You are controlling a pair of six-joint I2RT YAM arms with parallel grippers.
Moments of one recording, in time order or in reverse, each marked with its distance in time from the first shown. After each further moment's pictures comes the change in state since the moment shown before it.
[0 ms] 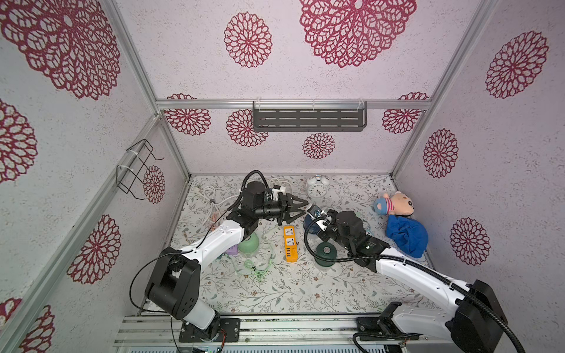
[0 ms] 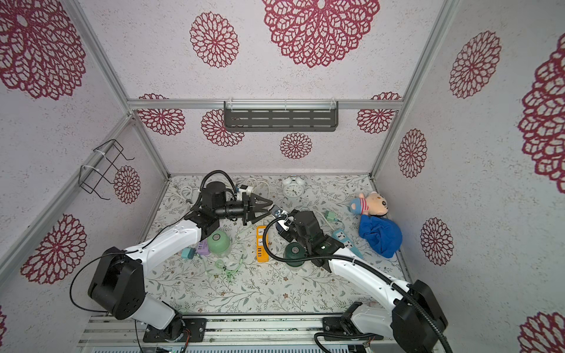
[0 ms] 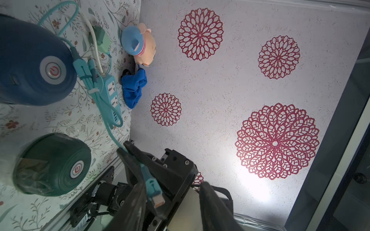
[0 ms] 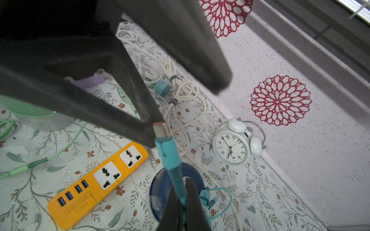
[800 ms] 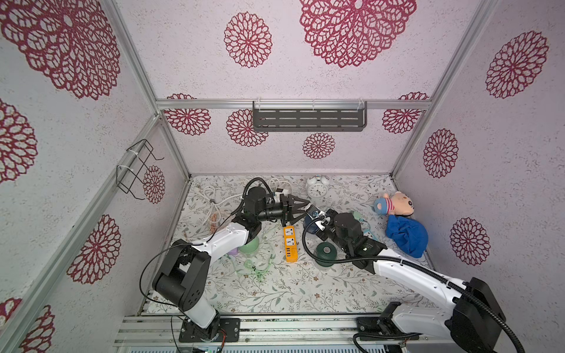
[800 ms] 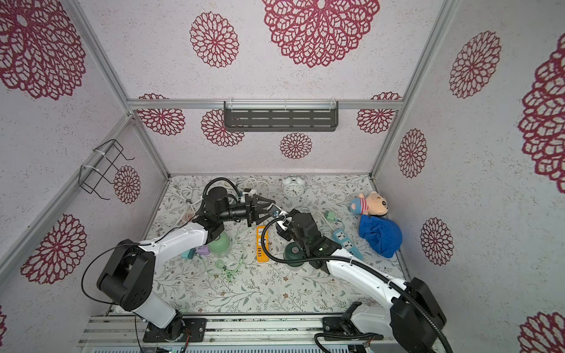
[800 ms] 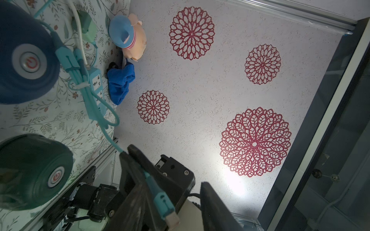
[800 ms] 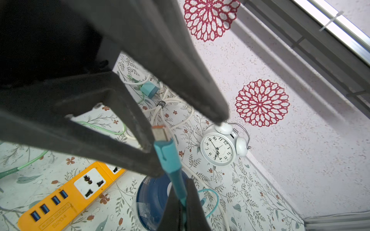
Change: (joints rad) left arm -0.008 0.065 -0.074 0.242 0.017 -0.164; right arm 0.025 0.014 -0.020 0.072 0.108 -0.036
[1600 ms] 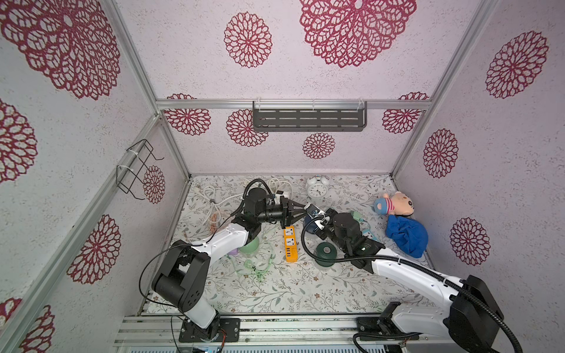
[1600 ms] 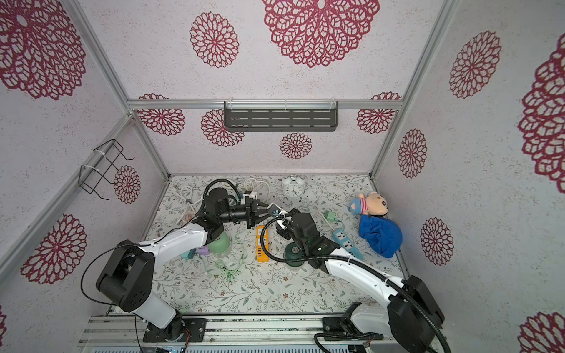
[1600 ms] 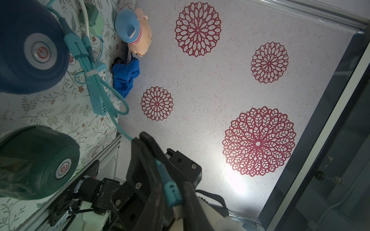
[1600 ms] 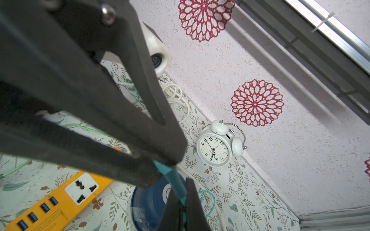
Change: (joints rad) left arm -0.002 -0.007 -0.005 0.001 0.016 -0.013; right arm 0.001 0.019 0.000 0.040 0.026 -0.006
